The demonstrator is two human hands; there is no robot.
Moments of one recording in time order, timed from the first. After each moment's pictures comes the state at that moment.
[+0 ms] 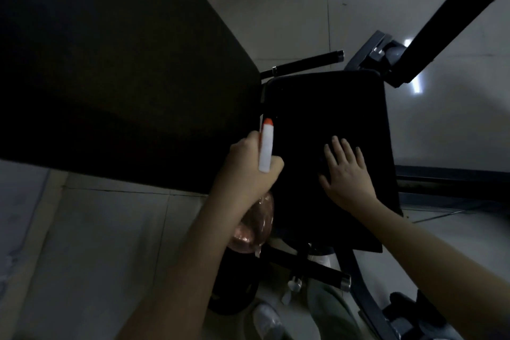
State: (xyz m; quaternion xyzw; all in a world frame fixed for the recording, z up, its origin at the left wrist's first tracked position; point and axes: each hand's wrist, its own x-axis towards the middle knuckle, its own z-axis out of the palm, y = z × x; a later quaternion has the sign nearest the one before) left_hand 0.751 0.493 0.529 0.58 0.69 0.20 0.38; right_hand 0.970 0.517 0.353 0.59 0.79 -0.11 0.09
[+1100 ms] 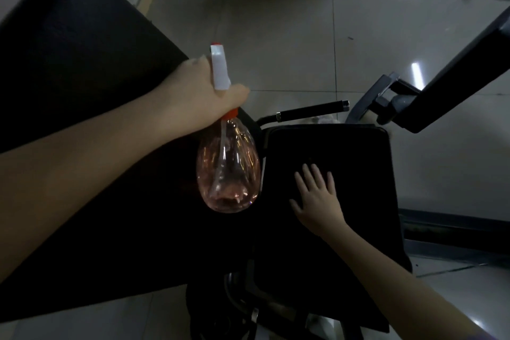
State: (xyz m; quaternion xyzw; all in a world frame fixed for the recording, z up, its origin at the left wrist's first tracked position) left_hand 0.710 0.658 0.654 0.64 0.71 0.08 0.27; right_hand 0.905 0.610 0.361 0.58 0.79 -0.16 0.05
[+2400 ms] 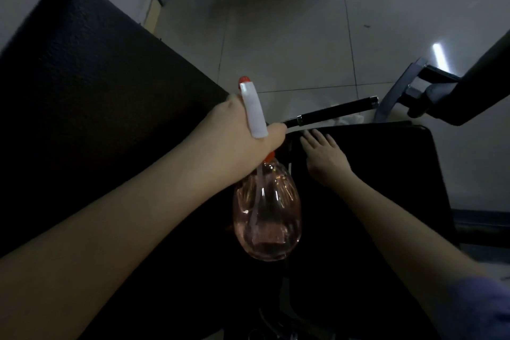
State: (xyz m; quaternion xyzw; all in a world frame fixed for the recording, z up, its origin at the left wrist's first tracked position) left_hand 0.712 0.661 0.632 0.61 0.73 0.04 0.29; right_hand 0.853 0.719 0.359 0.56 0.81 -0.15 0.08
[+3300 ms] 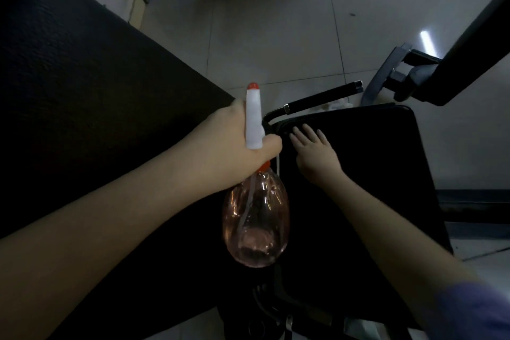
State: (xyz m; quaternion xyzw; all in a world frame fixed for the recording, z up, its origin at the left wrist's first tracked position) left_hand 0.728 0.642 0.627 0.67 0.67 -0.02 0.32; right_hand 0.856 0.692 0.359 0.57 0.81 -0.16 0.05
